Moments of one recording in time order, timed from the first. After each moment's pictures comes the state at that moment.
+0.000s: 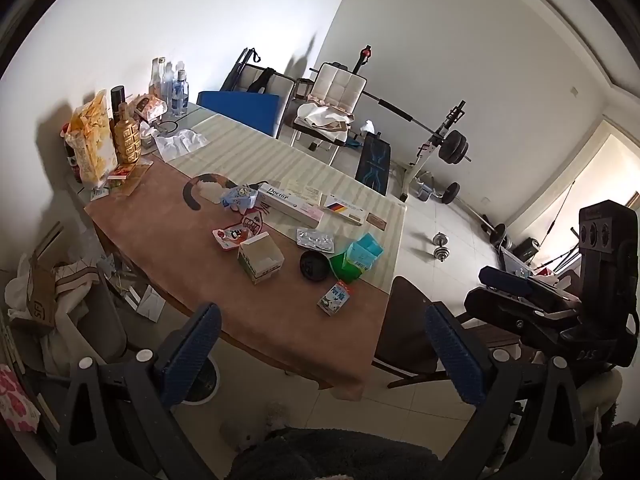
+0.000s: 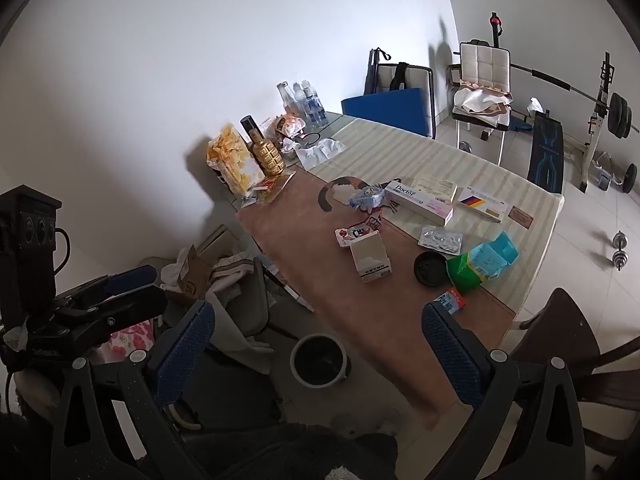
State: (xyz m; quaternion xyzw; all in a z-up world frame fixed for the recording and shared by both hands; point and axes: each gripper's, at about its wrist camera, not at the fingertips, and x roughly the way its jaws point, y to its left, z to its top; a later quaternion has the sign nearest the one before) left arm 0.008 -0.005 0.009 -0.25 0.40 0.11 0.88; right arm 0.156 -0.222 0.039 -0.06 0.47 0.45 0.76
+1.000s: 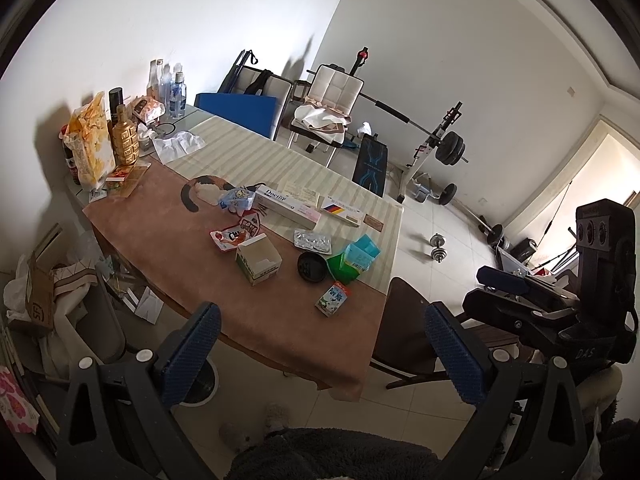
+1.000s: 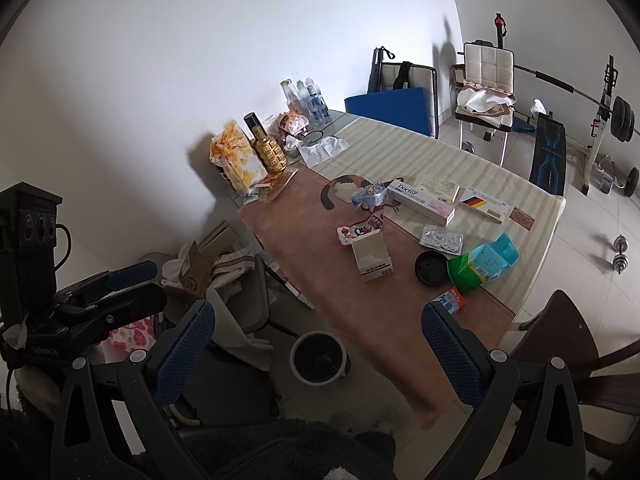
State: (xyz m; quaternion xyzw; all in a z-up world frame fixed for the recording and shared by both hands) left arm 0.008 -0.007 0.009 -0.25 0.39 0.10 0.88; right arm 0.154 -0.221 0.040 -0.07 0.47 0.45 0.75
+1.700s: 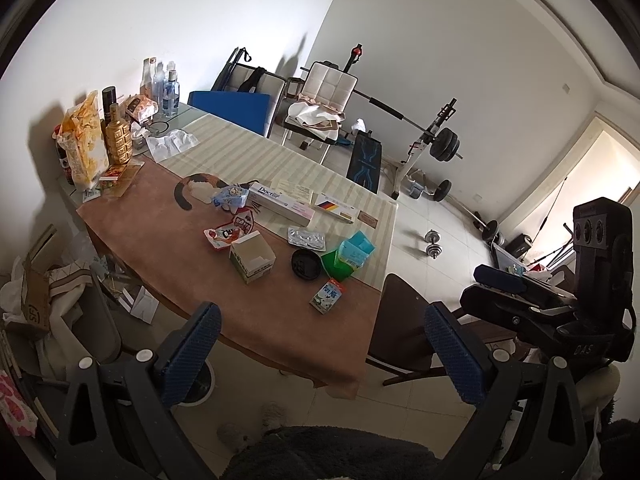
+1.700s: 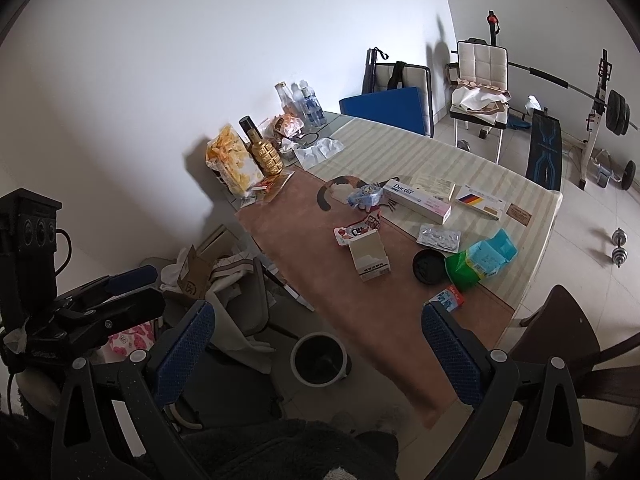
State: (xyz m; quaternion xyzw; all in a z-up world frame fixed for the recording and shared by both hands) left arm 0.012 -0.016 0.013 -0.25 0.39 0.09 0.88; right arm 0.151 -0.228 0.040 -0.06 0.47 0.45 0.76
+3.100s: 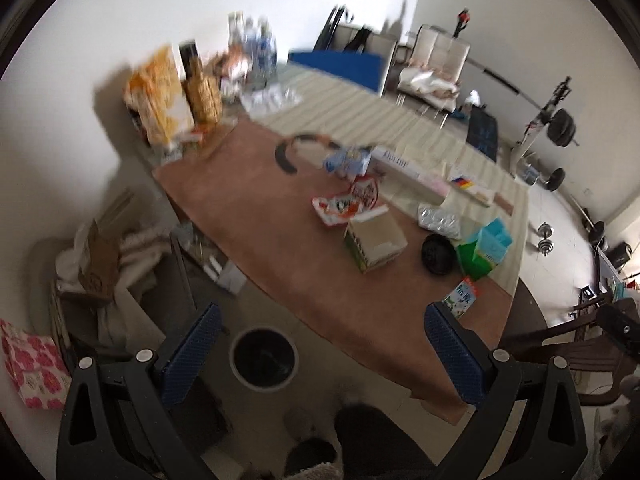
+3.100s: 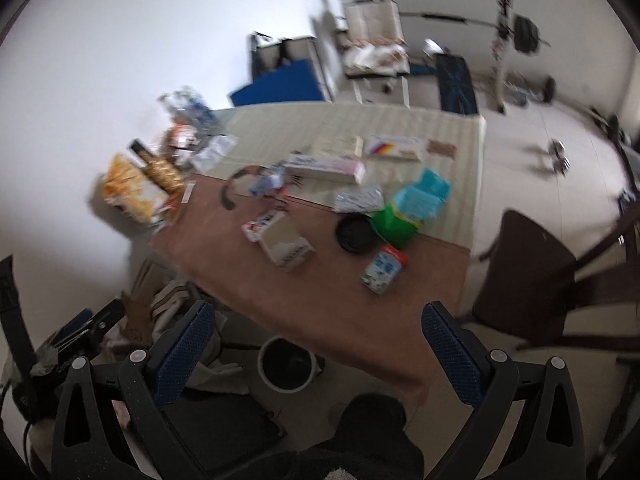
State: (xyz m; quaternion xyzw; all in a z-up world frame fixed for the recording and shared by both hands) left arm 0.082 0.066 -0.130 -0.22 0.49 0.27 0.80; right arm 0.230 -0.237 -0.067 0.00 0.56 0.23 0.79
